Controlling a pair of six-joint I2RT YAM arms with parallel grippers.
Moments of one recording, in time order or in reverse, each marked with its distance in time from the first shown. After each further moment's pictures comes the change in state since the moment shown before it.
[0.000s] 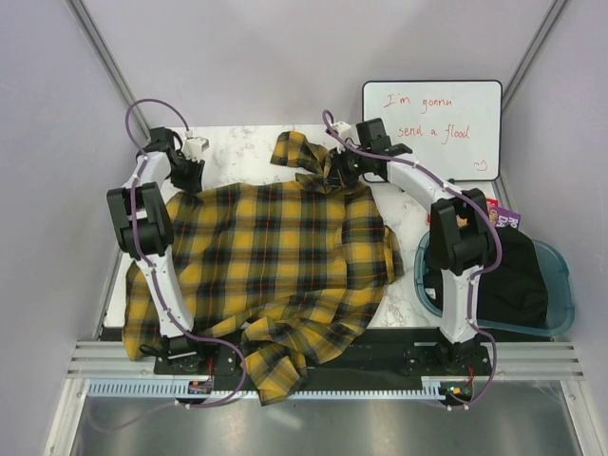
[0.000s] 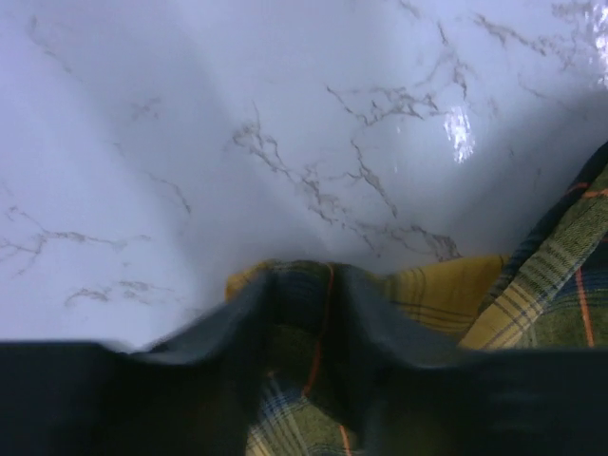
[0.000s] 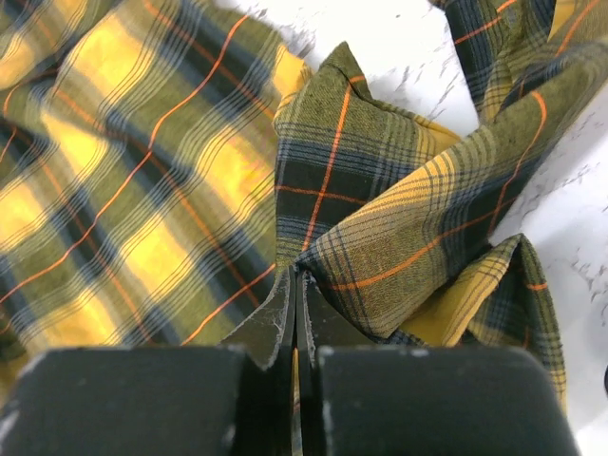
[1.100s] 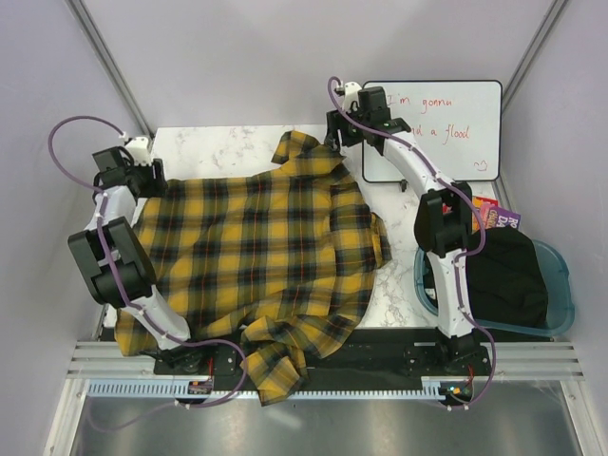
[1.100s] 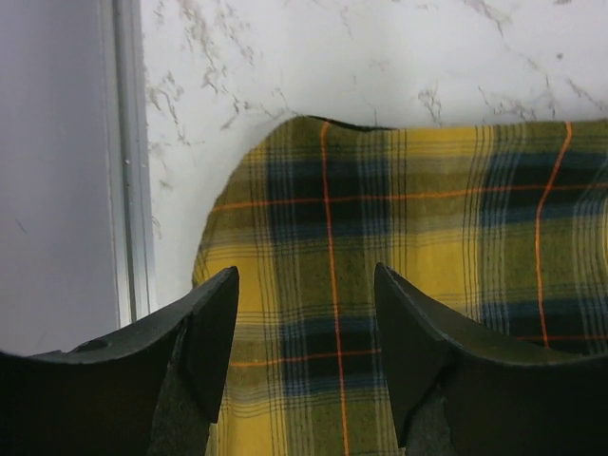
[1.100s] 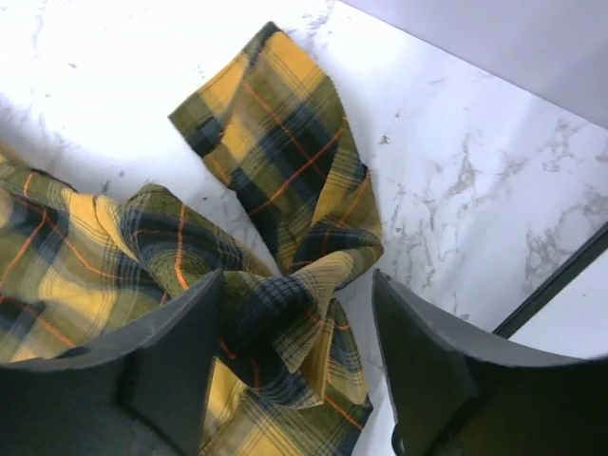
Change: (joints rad) left arm 0.228 -0.470 -0.536 0.490 0.037 -0.206; right arm -0.044 0.233 0.476 -0.038 0.248 0.061
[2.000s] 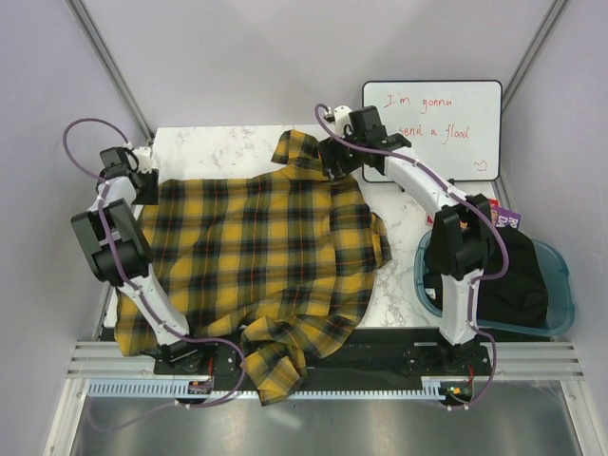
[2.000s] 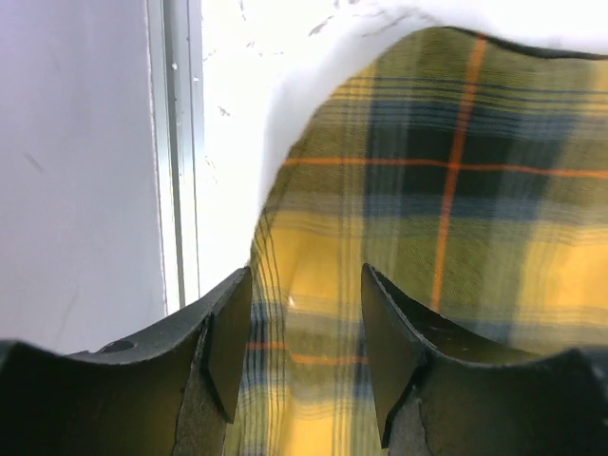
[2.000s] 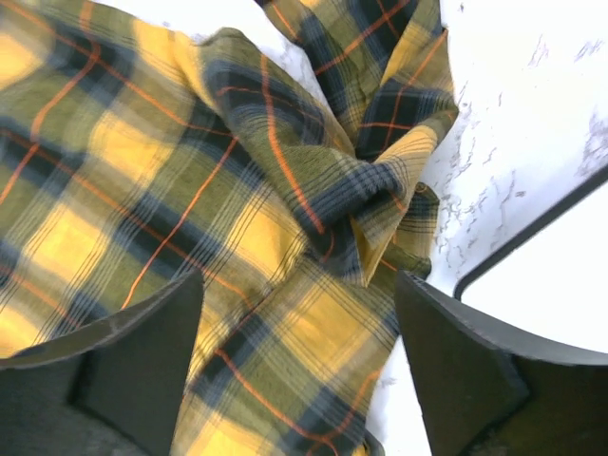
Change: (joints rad) left arm -0.007 0.224 0.159 -0.161 -0.245 0.075; right arm 0.100 -0.272 -0.362 -0.065 0.122 -0.076
